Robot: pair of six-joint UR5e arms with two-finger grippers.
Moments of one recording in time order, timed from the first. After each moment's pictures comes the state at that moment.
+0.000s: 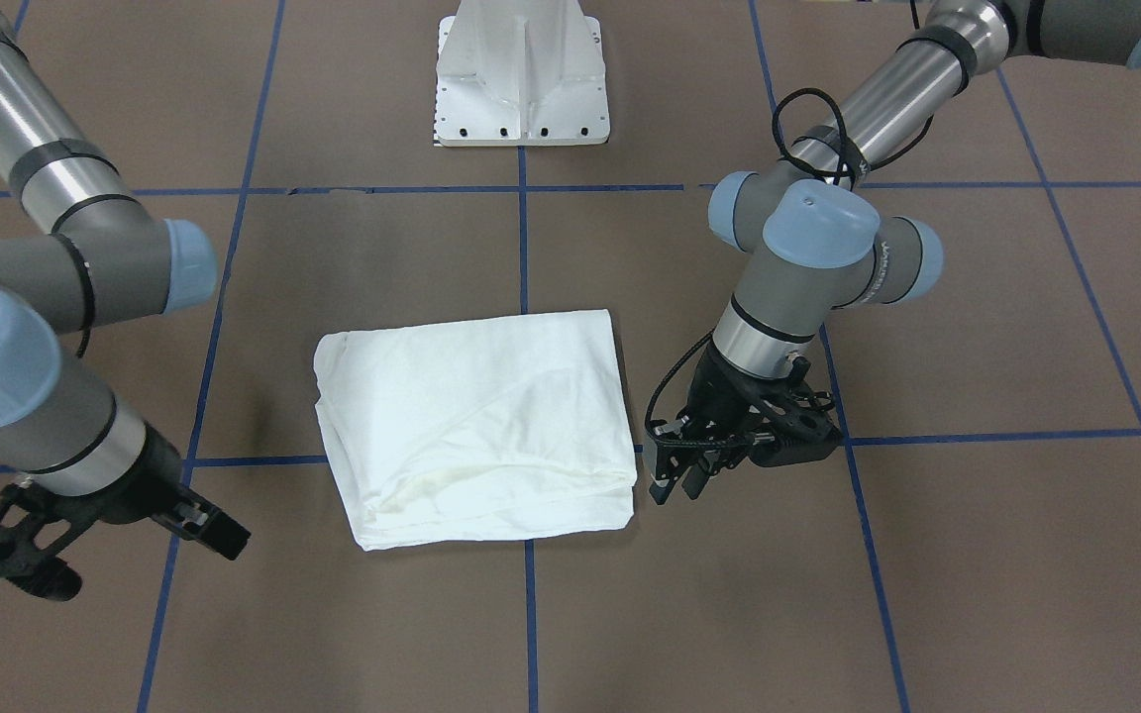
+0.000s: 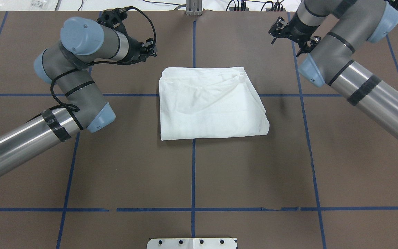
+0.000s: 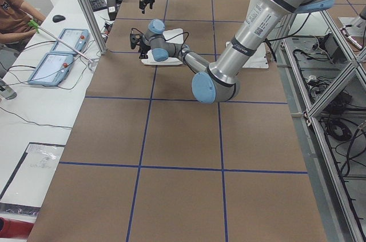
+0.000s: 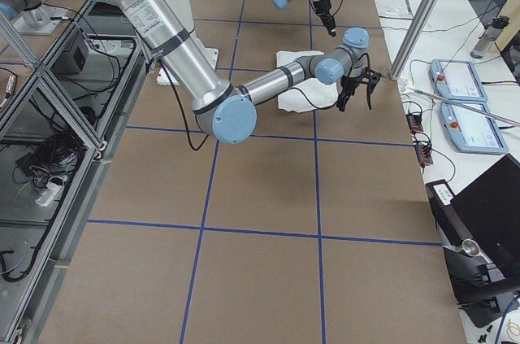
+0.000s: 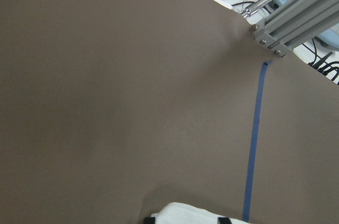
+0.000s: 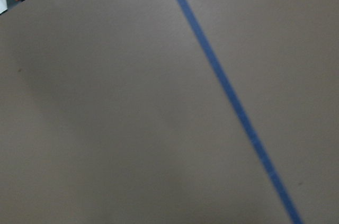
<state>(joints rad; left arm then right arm) -0.80 -2.27 -1.31 -2.30 -1.84 -1.40 1.05 -0.92 1.29 -1.32 2.16 1.24</state>
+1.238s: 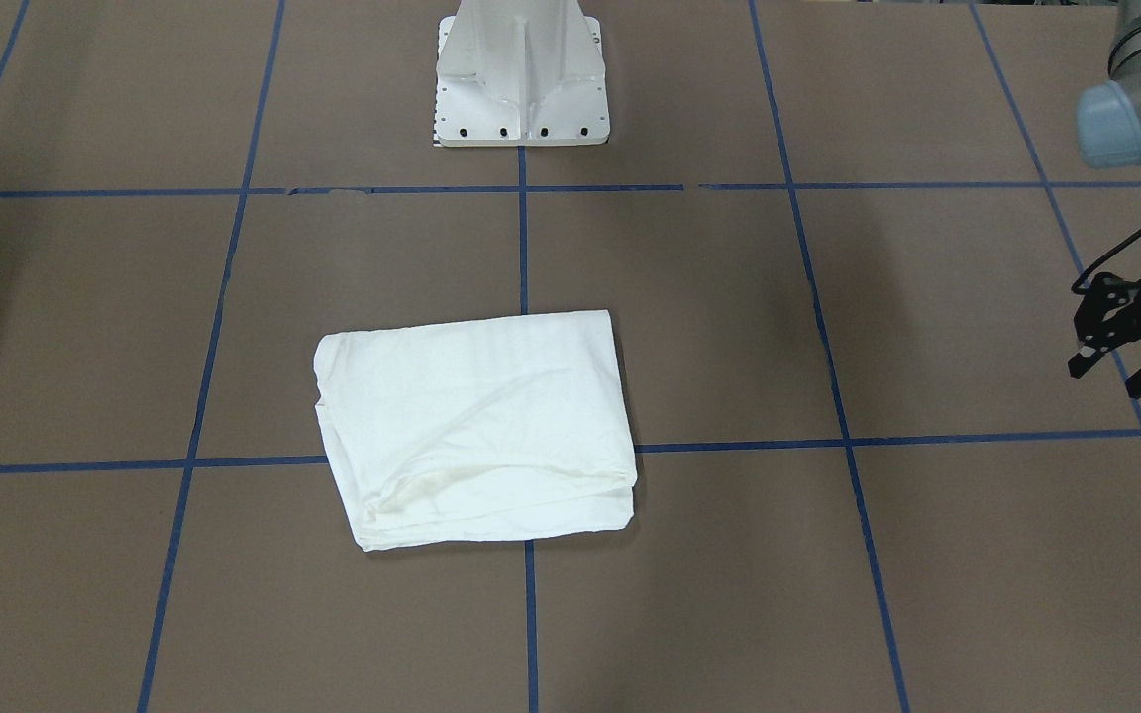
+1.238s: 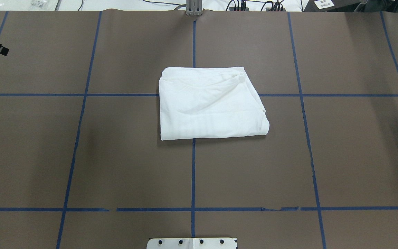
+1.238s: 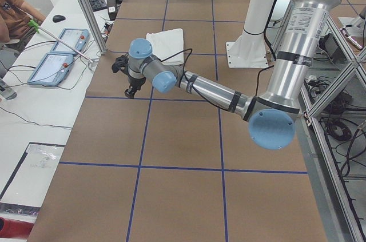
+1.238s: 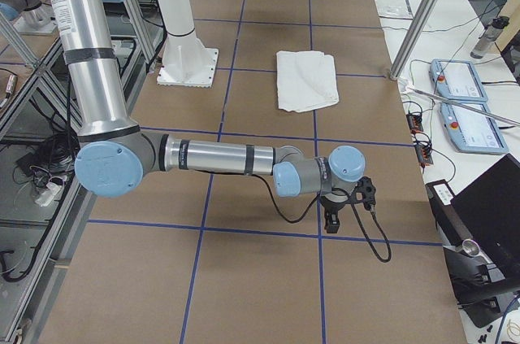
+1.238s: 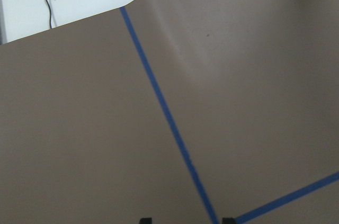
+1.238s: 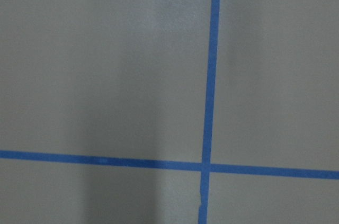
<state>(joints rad) -1.30 -1.75 -1.70 -1.94 -2.30 -0.26 1.48 -1.41 1.33 -1.35 2.36 0.13</state>
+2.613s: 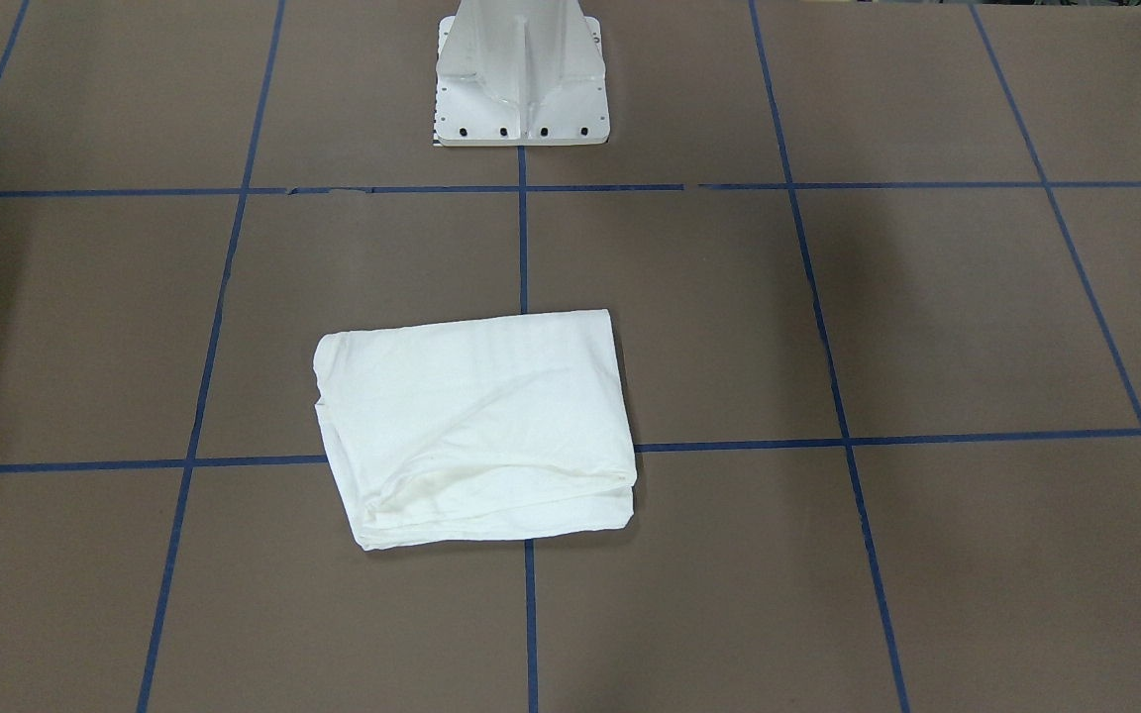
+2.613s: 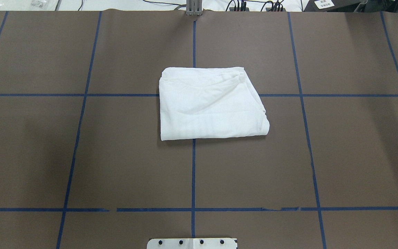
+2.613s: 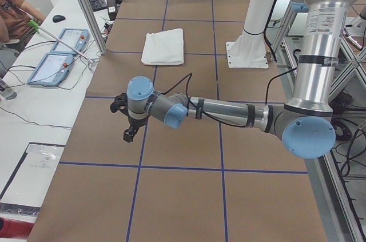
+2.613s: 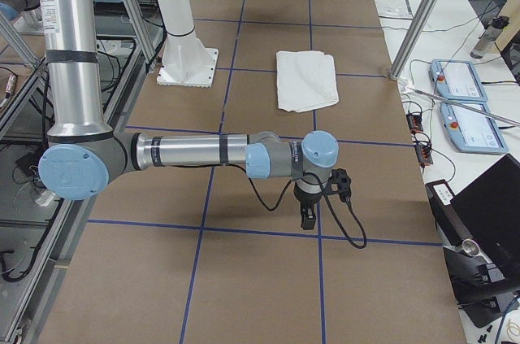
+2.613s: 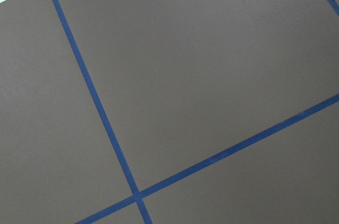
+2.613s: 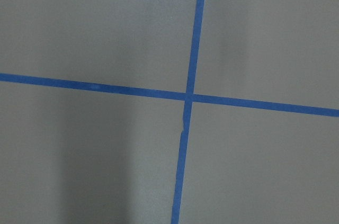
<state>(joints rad) -1.44 -1.66 -1.59 -1.92 -2.31 0.04 1.49 -1.53 1.59 -1.55 2.28 0.02</state>
